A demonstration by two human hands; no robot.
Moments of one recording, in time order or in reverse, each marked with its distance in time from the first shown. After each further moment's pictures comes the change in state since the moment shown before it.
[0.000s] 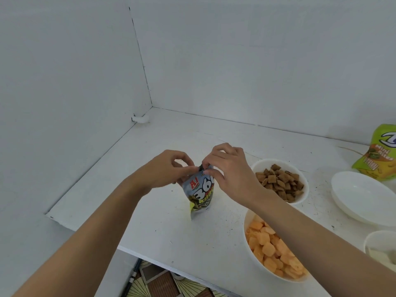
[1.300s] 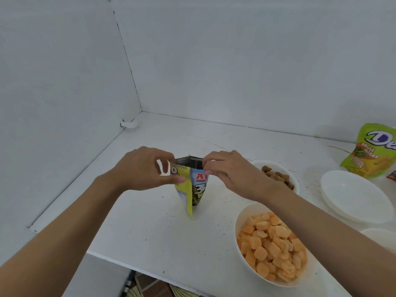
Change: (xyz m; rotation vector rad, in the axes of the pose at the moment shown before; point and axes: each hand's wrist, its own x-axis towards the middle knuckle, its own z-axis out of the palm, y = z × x) left_hand 0.017 -0.012 -0.027 0.599 0.094 0.230; right_hand 0.000 0.036 -0.021 -0.026 -0.256 -0.040
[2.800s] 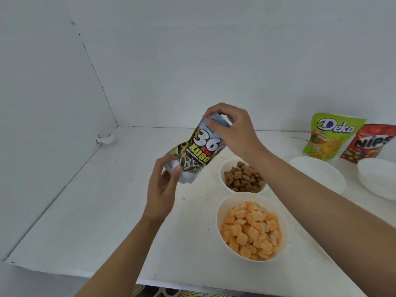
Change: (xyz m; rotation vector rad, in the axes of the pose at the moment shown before) left_hand -0.007 0.081 0.095 -1.206 0.543 0.252; right_hand 0.004 -0.014 -0.089 0.571 0.635 0.324
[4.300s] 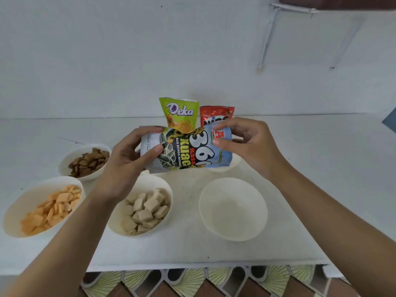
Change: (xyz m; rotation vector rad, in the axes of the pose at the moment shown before) left_hand -0.058 0.089 0.427 -0.198 -0.302 -0.212; right_hand -0.203 0.059 -0.495 0.152 -0.010 0.190
